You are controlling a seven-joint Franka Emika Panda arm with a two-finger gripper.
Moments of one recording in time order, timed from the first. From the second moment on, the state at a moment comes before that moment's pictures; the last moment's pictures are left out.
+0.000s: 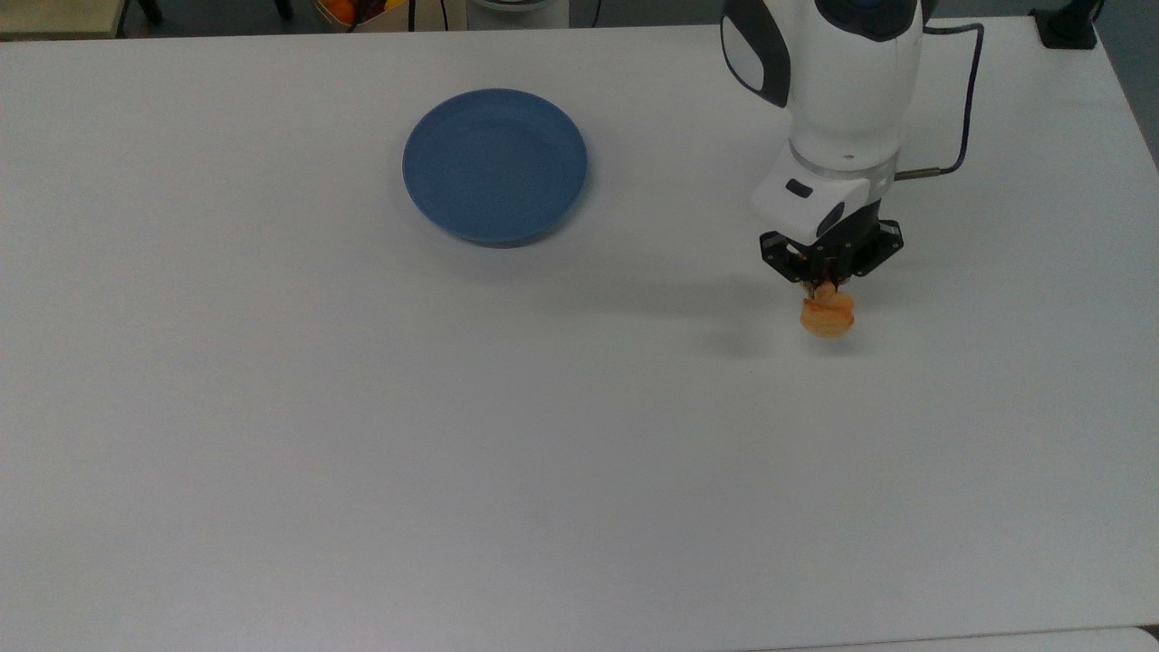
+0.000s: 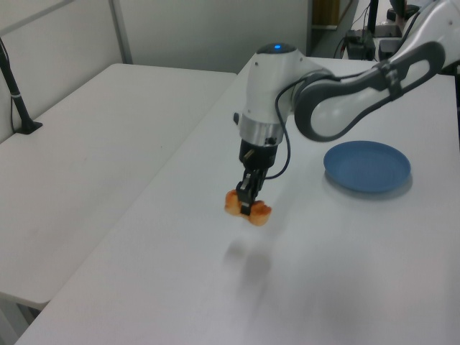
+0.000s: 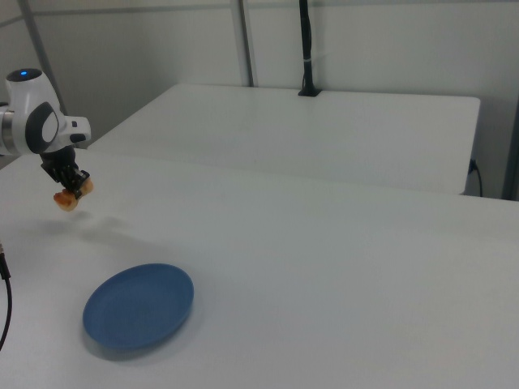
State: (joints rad) arm 0.44 0.62 0.10 -1.35 0.03 2.20 0.44
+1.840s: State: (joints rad) arm 0.53 0.79 0.08 -1.24 -0.07 2.26 0.50
